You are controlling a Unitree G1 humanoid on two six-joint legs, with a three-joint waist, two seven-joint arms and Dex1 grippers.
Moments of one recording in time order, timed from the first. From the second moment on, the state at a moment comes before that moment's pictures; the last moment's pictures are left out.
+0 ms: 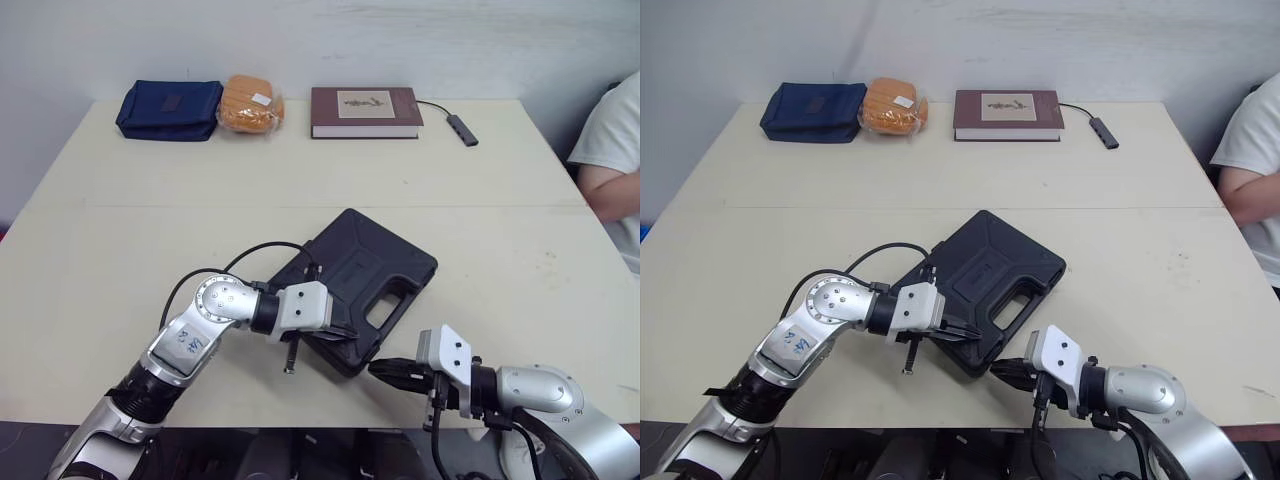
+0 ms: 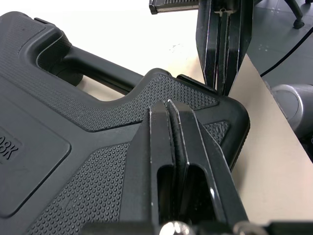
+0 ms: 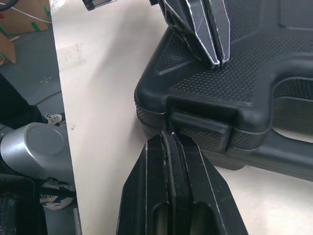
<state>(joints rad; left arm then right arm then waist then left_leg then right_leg) -0.44 0.57 -0.40 -0.28 -0.21 0.32 -1.04 0.16 -0.74 0.08 -0.70 0.41 0.51 0.85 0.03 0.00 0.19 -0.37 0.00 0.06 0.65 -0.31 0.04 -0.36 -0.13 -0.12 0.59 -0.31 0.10</state>
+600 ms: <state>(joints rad) -0.46 0.60 -0.41 -0.29 -0.21 0.35 -1.04 0.10 -0.74 0.09 -0.66 0.43 0.52 0.89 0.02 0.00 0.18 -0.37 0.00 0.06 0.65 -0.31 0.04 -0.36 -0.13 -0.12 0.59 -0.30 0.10</state>
